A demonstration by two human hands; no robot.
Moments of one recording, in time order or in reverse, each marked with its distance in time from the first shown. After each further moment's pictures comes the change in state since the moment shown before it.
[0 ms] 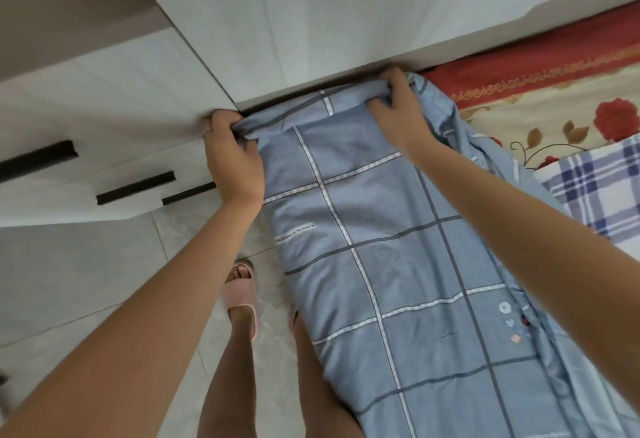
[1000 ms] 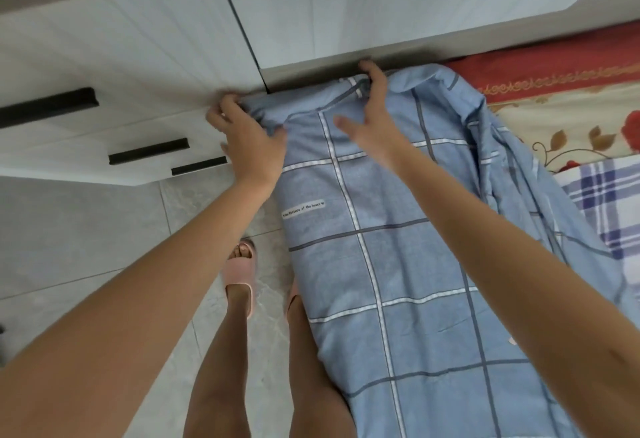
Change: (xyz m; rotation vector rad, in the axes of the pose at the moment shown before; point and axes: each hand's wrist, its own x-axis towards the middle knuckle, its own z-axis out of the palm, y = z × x) left_hand -0.014 -0.008 -0.004 0.024 -0.092 -0.218; right_hand -0.039 -0.015 0.051 0.028 -0.247 -0.015
